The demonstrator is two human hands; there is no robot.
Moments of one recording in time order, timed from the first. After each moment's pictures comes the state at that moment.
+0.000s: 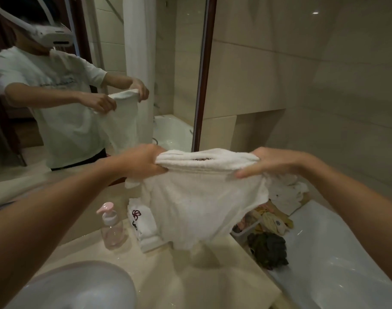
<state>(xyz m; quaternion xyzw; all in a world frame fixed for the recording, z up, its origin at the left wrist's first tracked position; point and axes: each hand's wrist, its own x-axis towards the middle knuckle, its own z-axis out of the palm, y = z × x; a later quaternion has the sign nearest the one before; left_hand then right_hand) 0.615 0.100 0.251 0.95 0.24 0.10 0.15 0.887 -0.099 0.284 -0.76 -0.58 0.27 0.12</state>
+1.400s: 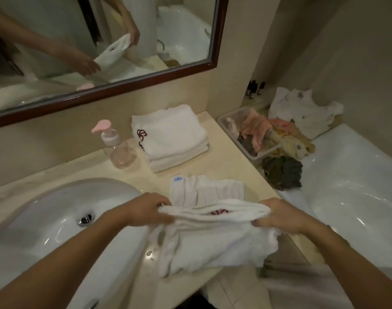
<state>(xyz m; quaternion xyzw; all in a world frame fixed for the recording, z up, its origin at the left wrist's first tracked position) 0.555 0.040 -0.022 0.85 0.30 -0.17 0.39 0.869 -0.187 -0.020 -0.78 -0.44 0.44 0.10</state>
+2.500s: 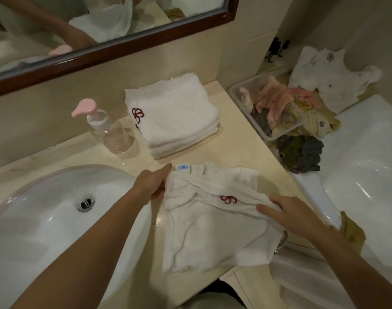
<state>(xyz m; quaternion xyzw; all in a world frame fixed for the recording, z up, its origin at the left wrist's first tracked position) 0.605 0.082 -0.099 0.44 0.66 0.01 0.61 0.873 -0.171 -0.070 -0.83 -0.42 0.37 0.06</state>
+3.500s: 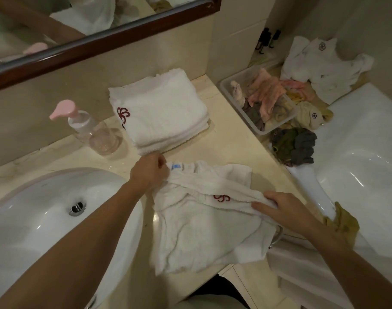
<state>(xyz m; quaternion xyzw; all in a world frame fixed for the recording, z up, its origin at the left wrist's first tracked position) 0.633 0.103 -0.112 0.79 0.51 -0.06 0.33 0.879 -0.177 -0.074 -0.82 -0.41 0.39 0.11</state>
